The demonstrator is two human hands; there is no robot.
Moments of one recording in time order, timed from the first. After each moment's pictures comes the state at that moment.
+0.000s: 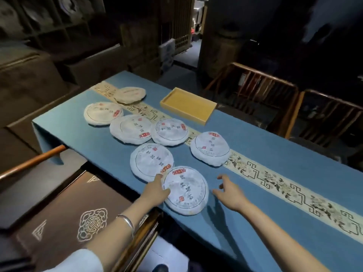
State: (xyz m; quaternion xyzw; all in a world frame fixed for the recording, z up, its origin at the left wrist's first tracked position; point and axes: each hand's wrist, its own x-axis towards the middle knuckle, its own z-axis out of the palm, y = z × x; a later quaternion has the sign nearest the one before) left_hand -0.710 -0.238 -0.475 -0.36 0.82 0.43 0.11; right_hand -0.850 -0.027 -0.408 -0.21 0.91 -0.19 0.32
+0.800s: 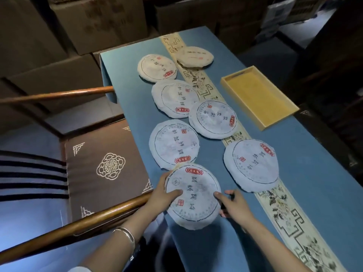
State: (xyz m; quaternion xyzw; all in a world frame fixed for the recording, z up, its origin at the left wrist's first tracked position) left_hand -0.739 -0.181 -0.554 -0.56 0.49 0.65 -0.14; right_hand -0.965 -0.080 -0.533 -0.15 0.77 -0.29 0.54
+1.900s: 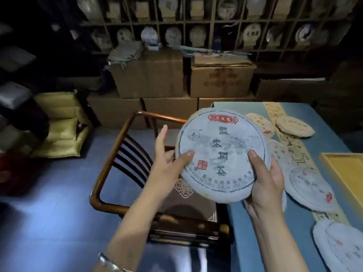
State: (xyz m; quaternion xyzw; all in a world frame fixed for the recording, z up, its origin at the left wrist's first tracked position) left_hand -0.531 -0.158 -0.281 -0.48 0.42 0.52 -0.57; right_hand -0.727 -0.172 -0.292 -0.29 0.38 -0.68 0.56
